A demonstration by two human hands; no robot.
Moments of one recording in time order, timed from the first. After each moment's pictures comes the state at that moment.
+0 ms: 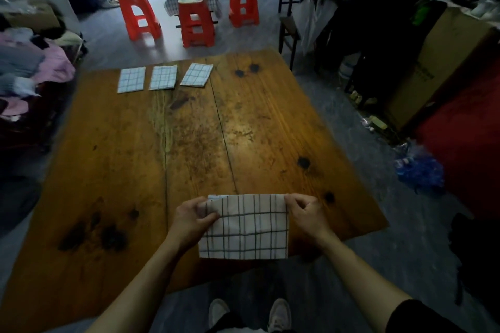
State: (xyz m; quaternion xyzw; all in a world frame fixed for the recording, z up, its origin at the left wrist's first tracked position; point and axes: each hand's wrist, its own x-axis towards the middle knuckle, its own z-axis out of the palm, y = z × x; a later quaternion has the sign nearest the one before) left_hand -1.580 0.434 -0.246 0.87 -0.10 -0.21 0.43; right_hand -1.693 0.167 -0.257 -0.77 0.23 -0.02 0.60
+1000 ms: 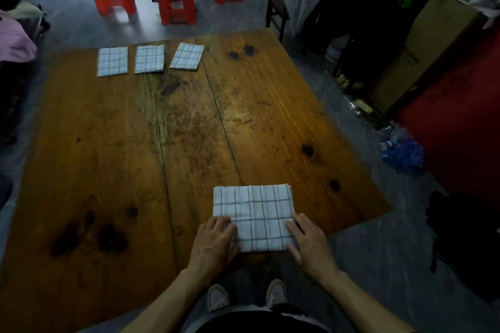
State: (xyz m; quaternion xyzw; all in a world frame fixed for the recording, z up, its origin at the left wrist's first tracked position) left_hand -1.611 0.454 -0.341 0.90 -0.41 -0.08 0.11; right_hand -1.753 0.214 -0.335 -0.97 0.14 0.10 0.15
